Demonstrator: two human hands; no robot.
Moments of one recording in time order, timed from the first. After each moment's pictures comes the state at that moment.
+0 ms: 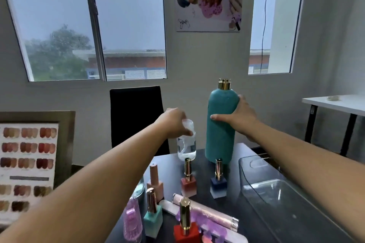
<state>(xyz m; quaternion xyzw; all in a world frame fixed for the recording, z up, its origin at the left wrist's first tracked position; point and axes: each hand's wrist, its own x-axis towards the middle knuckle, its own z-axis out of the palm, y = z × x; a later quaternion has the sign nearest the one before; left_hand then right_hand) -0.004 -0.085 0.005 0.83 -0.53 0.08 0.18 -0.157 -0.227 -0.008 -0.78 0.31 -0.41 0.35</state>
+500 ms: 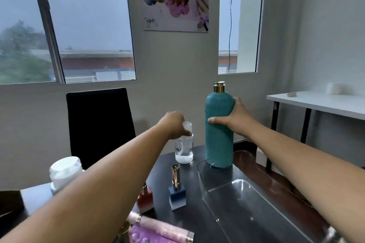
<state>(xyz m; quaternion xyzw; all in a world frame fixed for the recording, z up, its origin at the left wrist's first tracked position) -0.048 -0.194 -0.014 0.81 -0.56 0.04 0.17 -0.228 -0.292 -0.015 -0.77 0.37 -0.40 0.34</state>
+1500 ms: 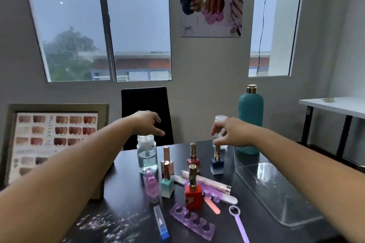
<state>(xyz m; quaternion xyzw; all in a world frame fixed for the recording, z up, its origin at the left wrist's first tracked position) 0.005 0.041 0.024 0.87 -0.48 -0.01 0.12 -0.214 -0.124 0.007 -0.96 0.22 -0.10 0.10</state>
